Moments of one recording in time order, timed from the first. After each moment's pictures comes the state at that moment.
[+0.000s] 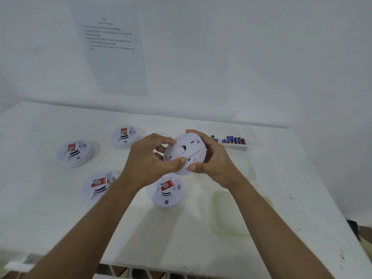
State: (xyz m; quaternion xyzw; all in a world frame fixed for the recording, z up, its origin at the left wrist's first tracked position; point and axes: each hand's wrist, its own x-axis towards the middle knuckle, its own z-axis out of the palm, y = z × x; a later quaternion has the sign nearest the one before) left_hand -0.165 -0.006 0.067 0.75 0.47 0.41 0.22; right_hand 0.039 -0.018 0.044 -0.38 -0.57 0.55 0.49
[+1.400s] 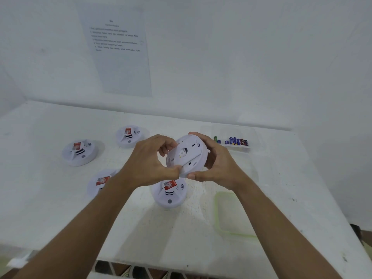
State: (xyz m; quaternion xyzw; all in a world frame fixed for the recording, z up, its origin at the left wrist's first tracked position) left_hand -0.178 -0.005 0.070 0.80 0.44 0.35 0.21; right_hand 0.039 -0.026 0.047 -0.40 -0.61 0.51 0.46
